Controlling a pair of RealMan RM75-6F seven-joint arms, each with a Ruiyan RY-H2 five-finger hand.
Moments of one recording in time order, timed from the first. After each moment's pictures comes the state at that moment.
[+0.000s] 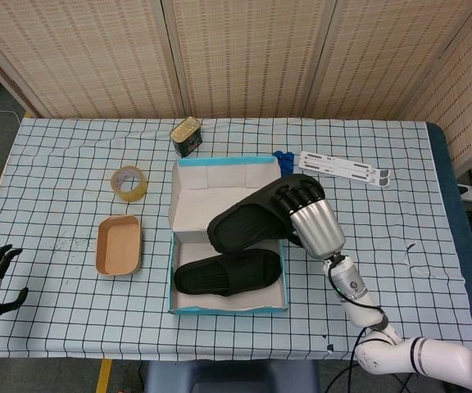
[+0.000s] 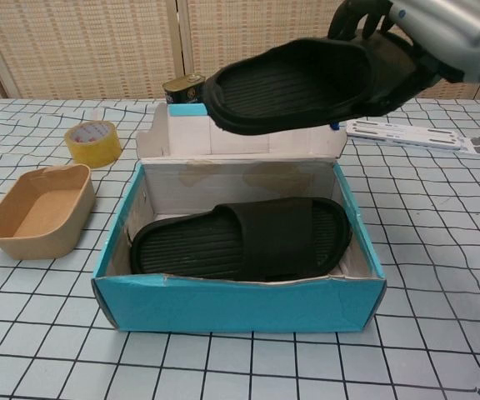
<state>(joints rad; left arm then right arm) -0.16 -1.06 -0.07 -1.62 1.23 1.23 0.00 0.66 -1.55 0.17 -1.49 -1.46 1.40 -0.44</state>
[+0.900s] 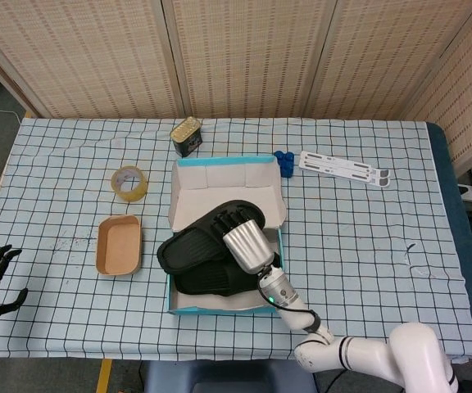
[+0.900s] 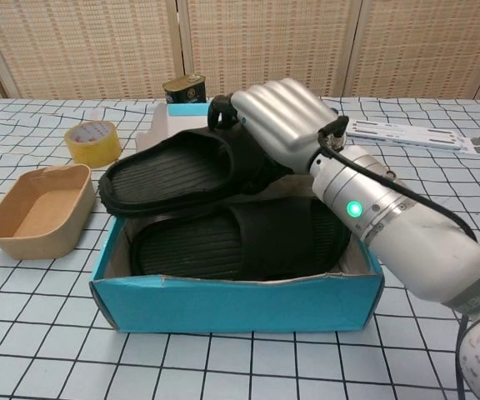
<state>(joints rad) -0.15 -1.05 -0.07 -1.63 1.25 1.24 -0.04 0.79 -1.98 0.20 -1.14 -1.45 1.26 -0.50</state>
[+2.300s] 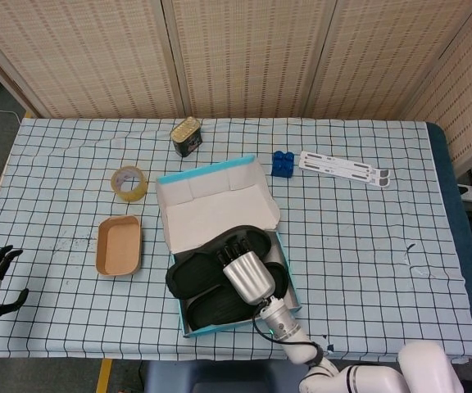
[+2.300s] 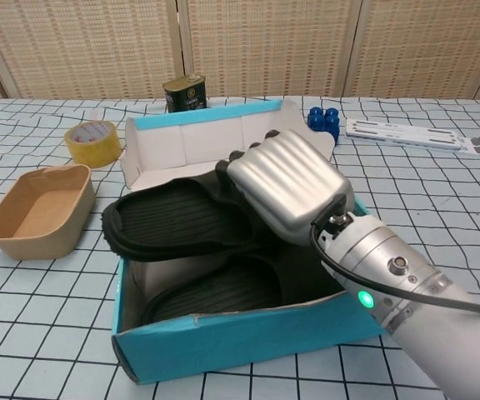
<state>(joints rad) -0.16 -1.05 -0.06 -1.63 1.25 1.23 -0.02 0.63 -1.97 0.10 -1.35 -1.43 1.27 -0.97</state>
